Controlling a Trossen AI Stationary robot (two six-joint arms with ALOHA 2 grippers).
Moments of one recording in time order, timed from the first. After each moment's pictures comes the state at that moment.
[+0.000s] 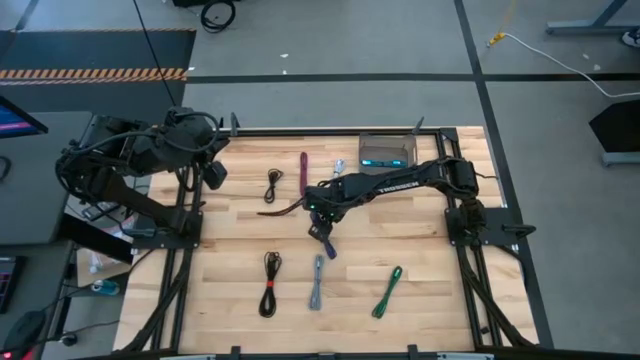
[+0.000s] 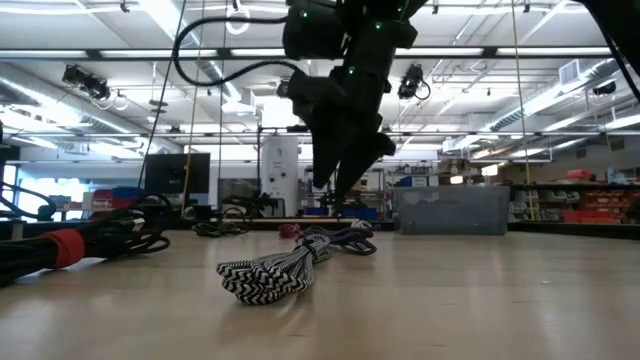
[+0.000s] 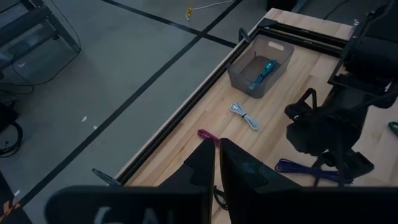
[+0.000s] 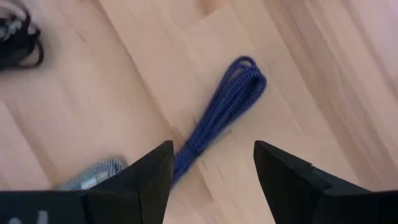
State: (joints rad) left arm -0.13 1.29 2.02 -1.54 -0.71 -0.46; right arm -0.02 2.03 1.59 -0.79 0.00 0.58
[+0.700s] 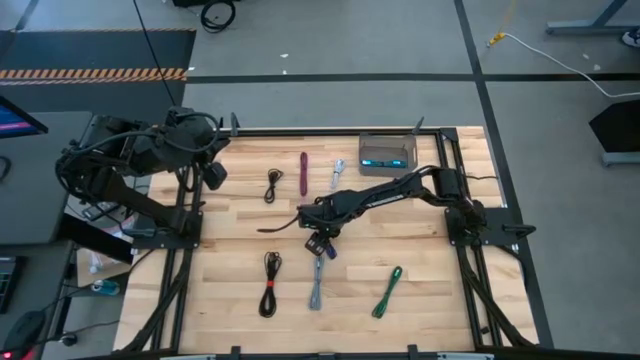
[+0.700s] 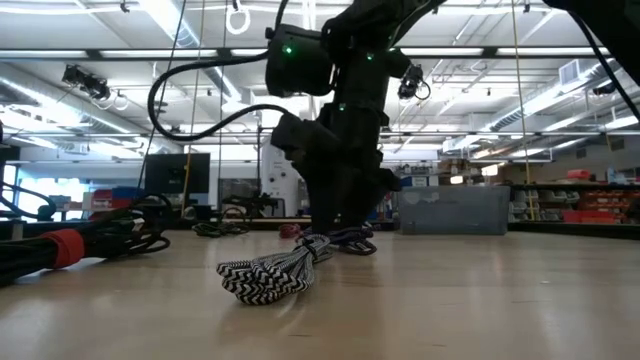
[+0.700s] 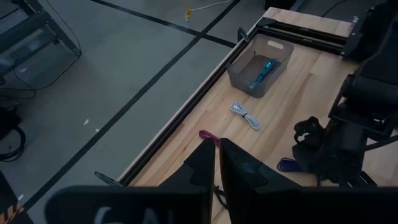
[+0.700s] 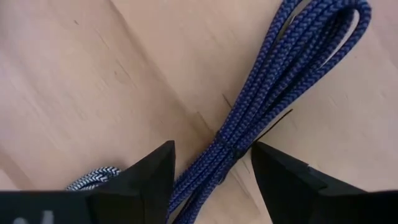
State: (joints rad) left arm -0.13 1.29 2.02 -1.53 -0.71 -0.43; right arm 0.04 2.18 1.59 -0.75 -0.06 0.70
